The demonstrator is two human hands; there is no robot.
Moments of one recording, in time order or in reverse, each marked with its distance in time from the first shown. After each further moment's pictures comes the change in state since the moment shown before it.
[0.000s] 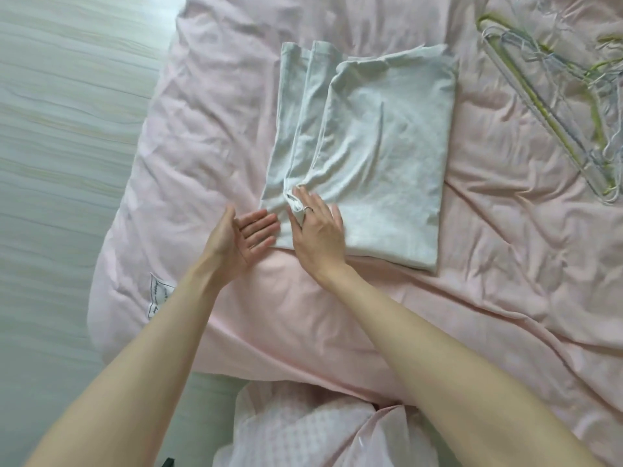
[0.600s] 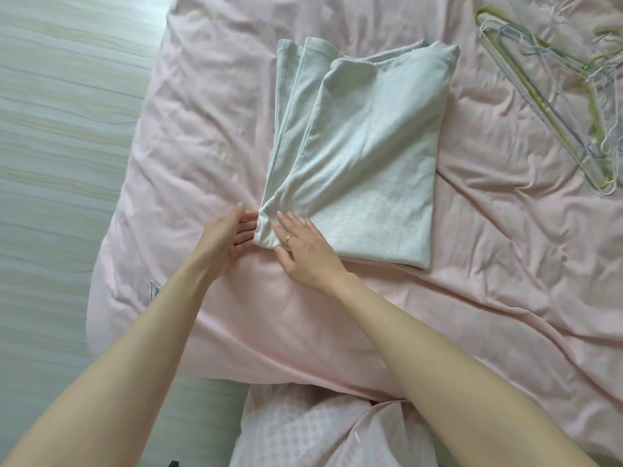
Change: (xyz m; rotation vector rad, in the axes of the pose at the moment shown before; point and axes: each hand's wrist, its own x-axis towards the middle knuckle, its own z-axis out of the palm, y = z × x) left_hand 0.010 0.013 -0.014 0.379 0.067 0.130; right_hand -0.008 0.006 0.018 -0.088 -0.305 -0.231
